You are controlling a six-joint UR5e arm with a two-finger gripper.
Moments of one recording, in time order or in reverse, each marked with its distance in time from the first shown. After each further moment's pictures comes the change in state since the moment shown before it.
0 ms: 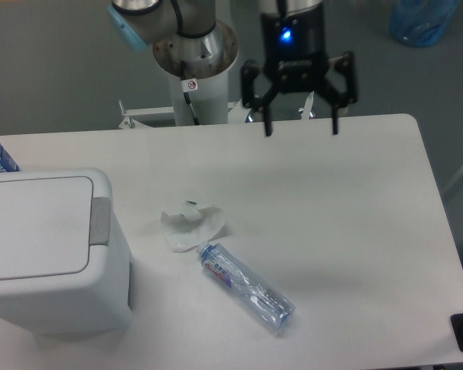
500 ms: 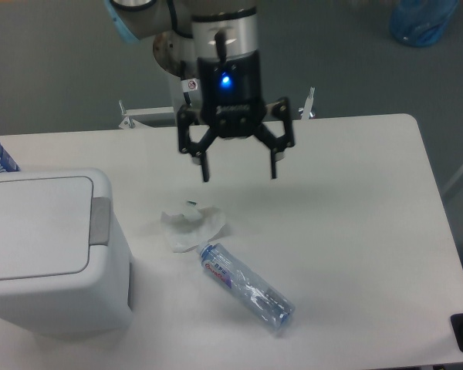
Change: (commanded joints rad) arm -0.138 -0.068 0.006 0.029 -0.002 -0.164
